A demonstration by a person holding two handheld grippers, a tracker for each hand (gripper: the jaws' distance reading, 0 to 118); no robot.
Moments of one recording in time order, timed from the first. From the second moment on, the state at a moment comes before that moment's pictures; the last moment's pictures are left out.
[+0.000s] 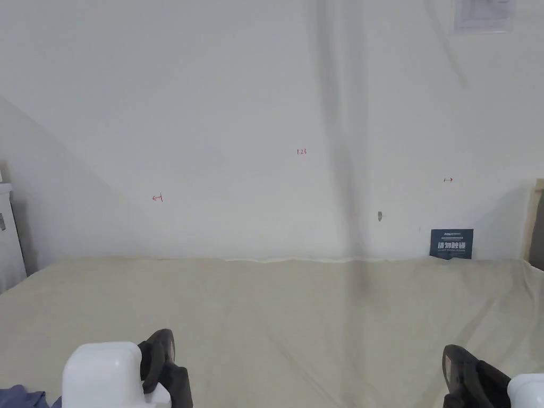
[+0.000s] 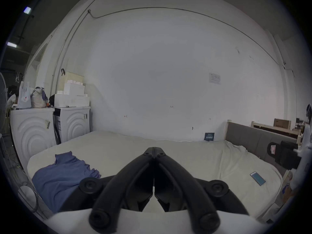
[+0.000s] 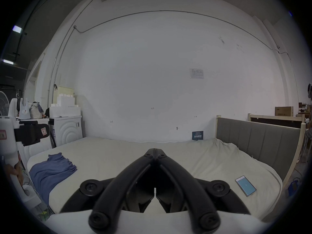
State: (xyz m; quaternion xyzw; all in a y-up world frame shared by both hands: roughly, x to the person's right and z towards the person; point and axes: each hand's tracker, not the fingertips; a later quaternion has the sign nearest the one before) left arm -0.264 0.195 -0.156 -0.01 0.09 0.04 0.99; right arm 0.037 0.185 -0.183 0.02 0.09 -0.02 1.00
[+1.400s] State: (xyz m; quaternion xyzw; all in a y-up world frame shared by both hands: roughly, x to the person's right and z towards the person) left arm -0.403 0.201 0.000 -0.04 0.36 0.04 0.93; right arm -0.157 0.184 -0.190 -0.04 0.41 -0.02 0.91
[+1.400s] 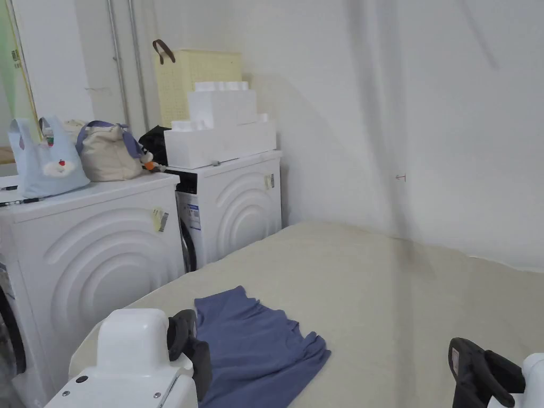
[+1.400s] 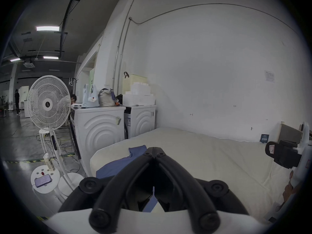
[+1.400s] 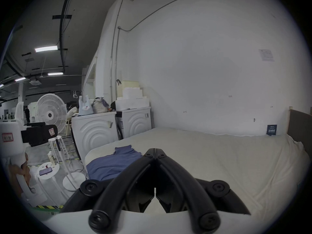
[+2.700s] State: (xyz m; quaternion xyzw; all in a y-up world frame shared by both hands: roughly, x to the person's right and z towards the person) left arm -0.620 -0.077 -0.247 -0.35 0.31 0.17 0.87; right arm -0.294 0.069 -0.324 -0.21 0.38 0.06 0.90
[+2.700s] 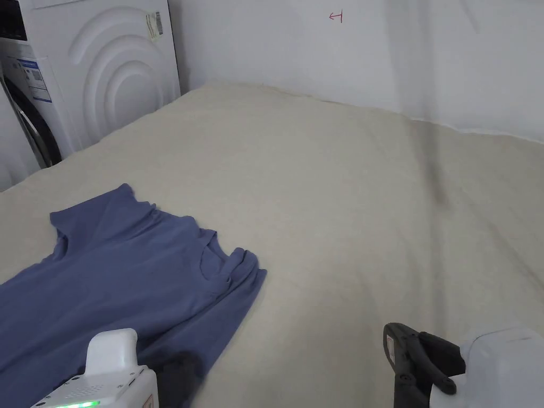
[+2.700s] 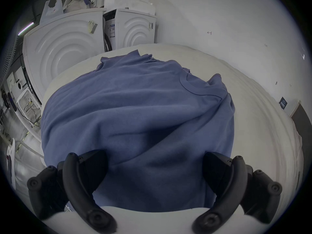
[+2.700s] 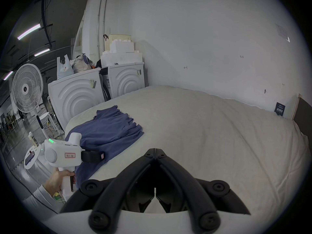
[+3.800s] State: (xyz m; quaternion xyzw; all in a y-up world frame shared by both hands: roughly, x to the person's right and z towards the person) left arm -0.509 0.224 -0.192 -0.15 0.26 0.04 0.95; right arm -0.115 0.155 -0.258 -0.14 0.30 0.00 0.94
